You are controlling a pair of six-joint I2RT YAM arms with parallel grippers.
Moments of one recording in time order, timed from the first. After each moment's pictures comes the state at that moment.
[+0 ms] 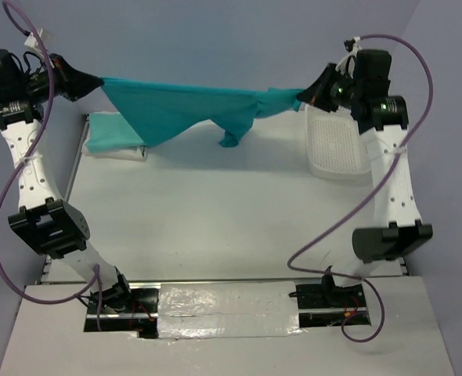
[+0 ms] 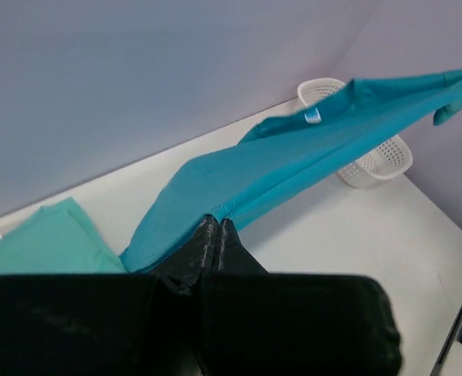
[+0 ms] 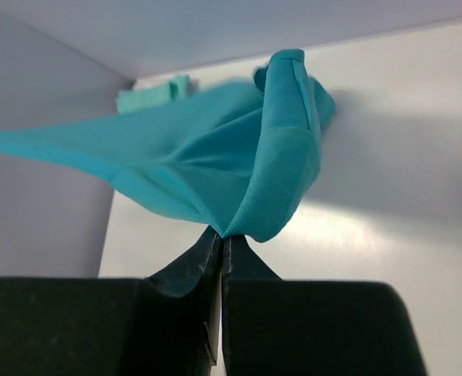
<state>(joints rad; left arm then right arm) 0.44 1.75 2.00 -0.41 1.15 -0.16 0.06 1.64 2.09 -0.85 -0.39 0.49</state>
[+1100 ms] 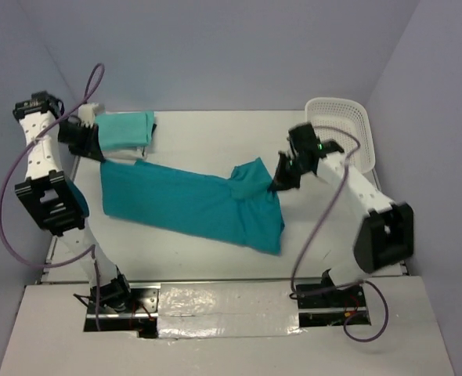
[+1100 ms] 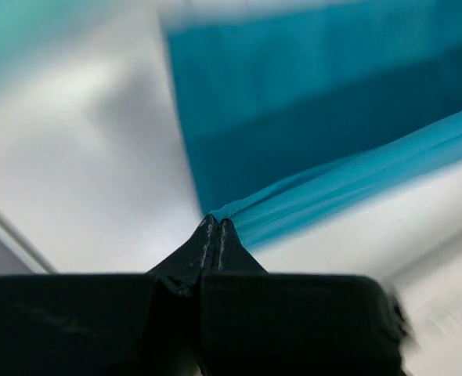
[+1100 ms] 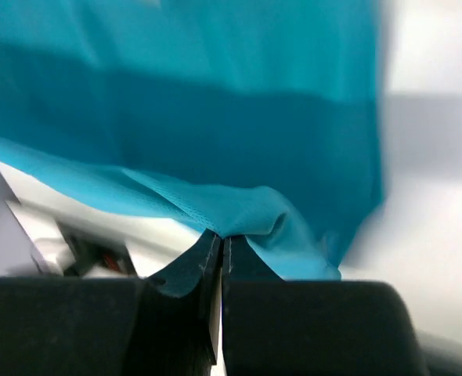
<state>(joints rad) 0.44 1.90 1.90 -1.43 0.55 0.71 0.33 1.40 1.11 -0.87 -0.31 0.63</state>
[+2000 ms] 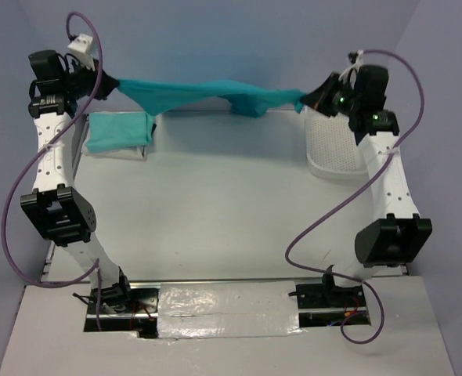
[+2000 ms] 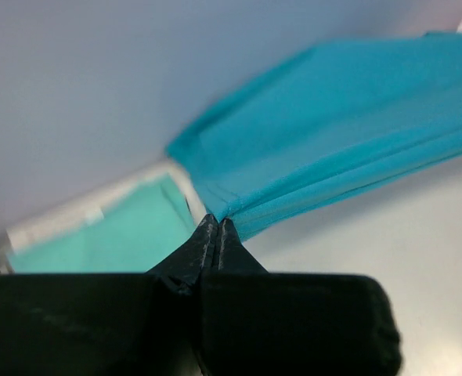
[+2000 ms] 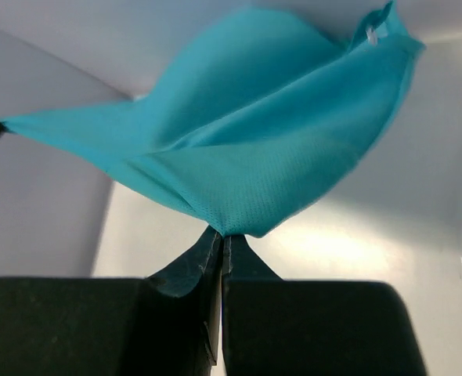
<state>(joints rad) 0.27 1.83 2.02 -0.41 0.71 0.13 -0.03 1.57 1.77 -0.47 -0.50 0.53</state>
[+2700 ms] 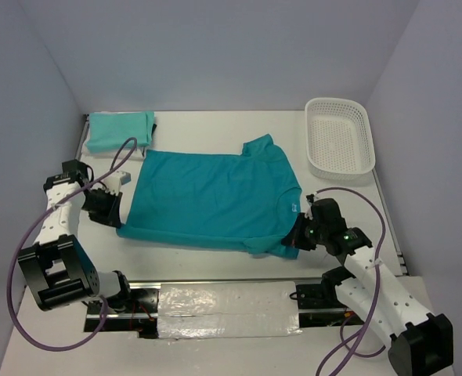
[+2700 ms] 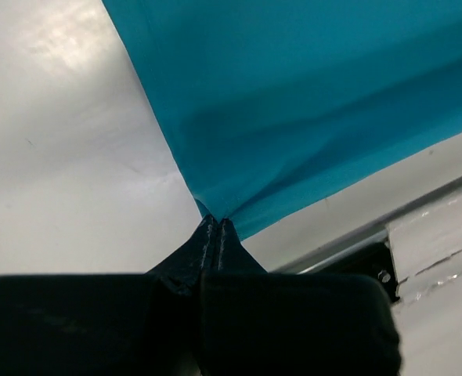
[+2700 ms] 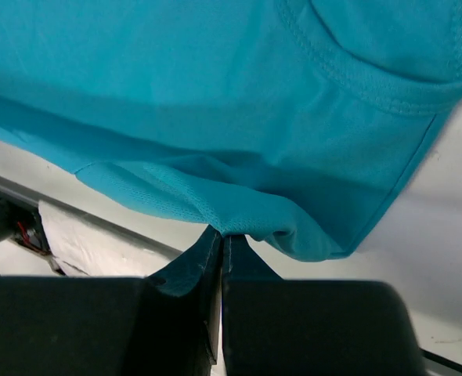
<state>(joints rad) 0.36 1.31 1.00 -1.08 0.40 0.67 0.33 0.70 0.41 -0.61 -0.30 0.63</state>
